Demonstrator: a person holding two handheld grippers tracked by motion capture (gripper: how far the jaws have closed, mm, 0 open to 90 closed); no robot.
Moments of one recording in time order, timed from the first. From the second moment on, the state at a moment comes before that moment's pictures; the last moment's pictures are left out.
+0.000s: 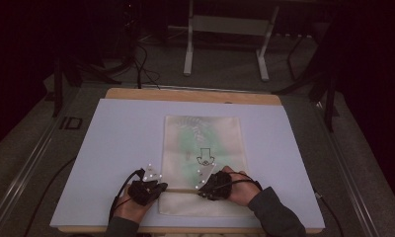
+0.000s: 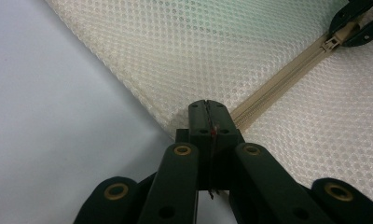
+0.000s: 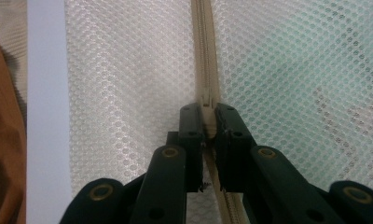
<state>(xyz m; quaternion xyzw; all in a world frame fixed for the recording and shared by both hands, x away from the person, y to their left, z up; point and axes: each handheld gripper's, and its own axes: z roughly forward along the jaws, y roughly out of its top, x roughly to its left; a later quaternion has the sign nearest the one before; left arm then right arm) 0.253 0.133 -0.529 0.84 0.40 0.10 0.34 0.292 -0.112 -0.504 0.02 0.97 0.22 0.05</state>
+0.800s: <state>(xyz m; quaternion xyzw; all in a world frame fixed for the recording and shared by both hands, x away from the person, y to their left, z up) 0.253 0.132 -0.529 0.85 0.40 0.10 0.34 0.291 -0.117 -0.503 0.02 0.98 0.20 0.05</state>
